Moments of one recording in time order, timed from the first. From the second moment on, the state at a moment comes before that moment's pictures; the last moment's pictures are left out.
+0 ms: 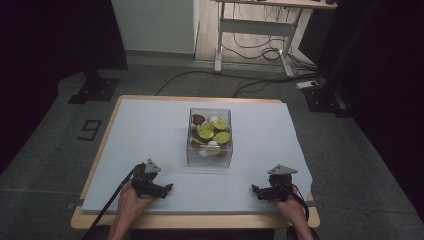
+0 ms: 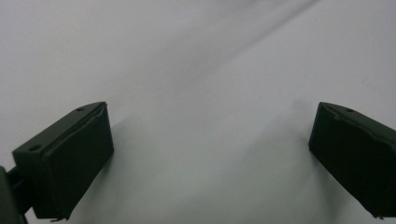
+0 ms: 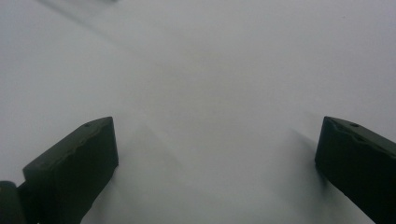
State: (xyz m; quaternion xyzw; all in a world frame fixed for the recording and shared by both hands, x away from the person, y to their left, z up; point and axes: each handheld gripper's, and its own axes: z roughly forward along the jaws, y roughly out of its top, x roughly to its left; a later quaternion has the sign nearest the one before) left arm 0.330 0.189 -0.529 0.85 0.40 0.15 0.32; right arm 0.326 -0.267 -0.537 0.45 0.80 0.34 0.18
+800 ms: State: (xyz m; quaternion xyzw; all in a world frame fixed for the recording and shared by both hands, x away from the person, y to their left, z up) left arm 0.331 0.190 -0.528 0.85 0.40 0.15 0.32; right arm 0.331 -0.264 -0.529 0.44 0.83 0.31 0.16
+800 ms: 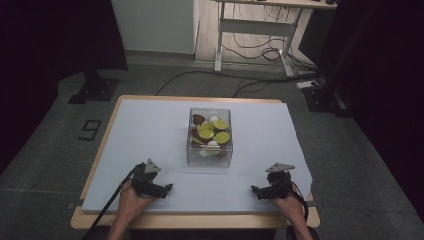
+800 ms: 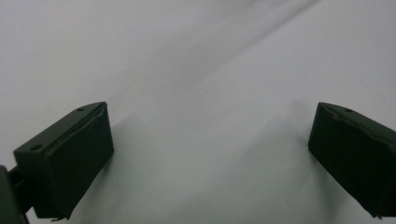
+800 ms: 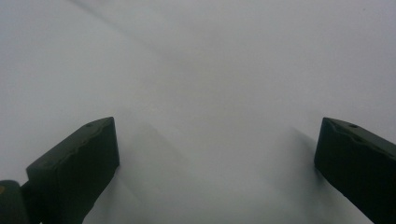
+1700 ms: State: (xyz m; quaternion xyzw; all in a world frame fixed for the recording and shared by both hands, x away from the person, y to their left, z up) left arm 0.325 0.172 -0.494 0.85 0.34 0.12 0.39; right arm 0.321 -0.246 -0.498 0.41 0.82 0.37 0.15
